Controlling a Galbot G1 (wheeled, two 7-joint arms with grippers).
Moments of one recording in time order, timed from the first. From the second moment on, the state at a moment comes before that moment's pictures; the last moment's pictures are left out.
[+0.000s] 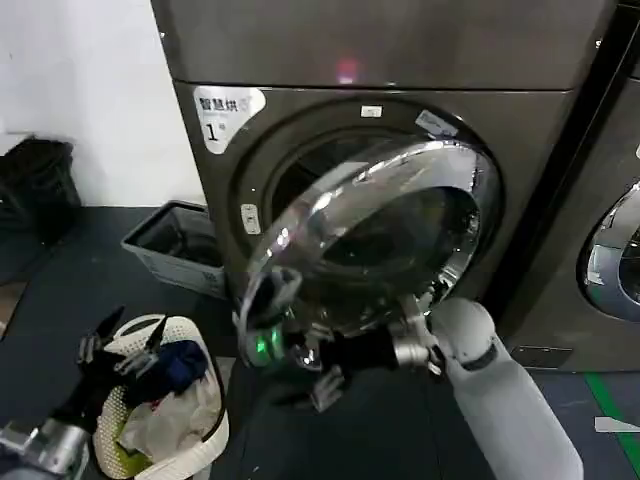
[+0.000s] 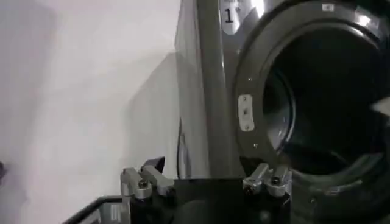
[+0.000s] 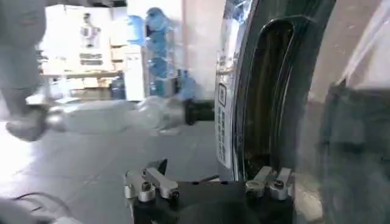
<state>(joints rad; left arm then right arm) 1.52 -1.07 -0.83 -2.01 -0.56 -0.07 0.33 -0.86 1.12 0.32 1.91 0.33 -0.41 -1.42</state>
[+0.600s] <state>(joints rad) 1.33 -0.82 -0.58 -1.84 -0.69 -0.10 0.38 -0.99 1.05 0.50 1.98 0.47 -0.41 -1.46</state>
